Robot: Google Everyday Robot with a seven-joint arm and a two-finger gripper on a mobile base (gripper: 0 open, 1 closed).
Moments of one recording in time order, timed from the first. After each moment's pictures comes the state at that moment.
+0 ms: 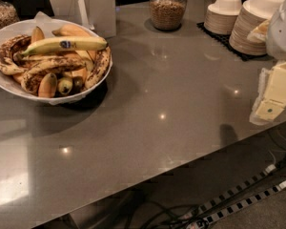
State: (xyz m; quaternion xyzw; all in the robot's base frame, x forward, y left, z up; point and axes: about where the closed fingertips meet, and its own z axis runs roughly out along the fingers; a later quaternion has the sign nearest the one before) arm 0.438 -0.216 0.977 -0.60 0.78 -0.04 0.16
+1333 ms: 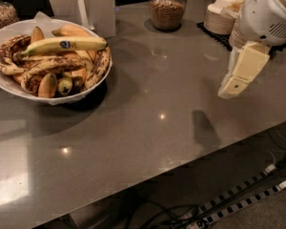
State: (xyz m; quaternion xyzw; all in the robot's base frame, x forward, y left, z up) arm 0.492 -0.173 0.996 -0.63 0.73 -0.03 0.26
